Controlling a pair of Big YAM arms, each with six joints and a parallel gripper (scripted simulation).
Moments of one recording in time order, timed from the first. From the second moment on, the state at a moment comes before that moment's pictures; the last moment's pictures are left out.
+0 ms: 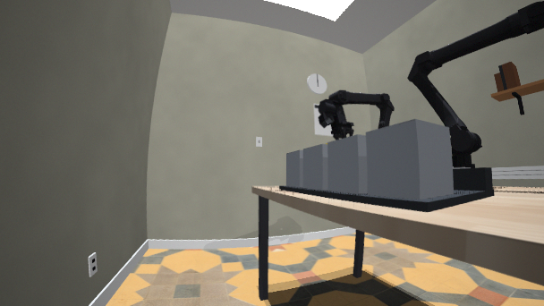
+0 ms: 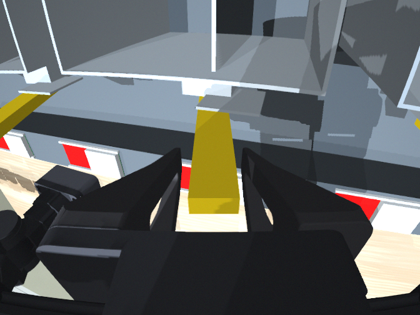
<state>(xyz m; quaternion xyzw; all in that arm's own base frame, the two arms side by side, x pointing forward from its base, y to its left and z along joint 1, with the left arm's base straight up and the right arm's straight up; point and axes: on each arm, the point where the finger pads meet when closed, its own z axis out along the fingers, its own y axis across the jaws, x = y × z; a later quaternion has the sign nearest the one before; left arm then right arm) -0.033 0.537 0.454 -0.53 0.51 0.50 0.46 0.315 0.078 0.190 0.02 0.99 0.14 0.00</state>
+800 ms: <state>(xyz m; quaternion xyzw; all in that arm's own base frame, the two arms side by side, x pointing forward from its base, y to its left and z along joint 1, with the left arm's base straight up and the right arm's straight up) -0.033 0.537 0.454 -0.53 0.51 0.50 0.46 0.315 0.077 0.190 0.02 0.99 0.14 0.00</state>
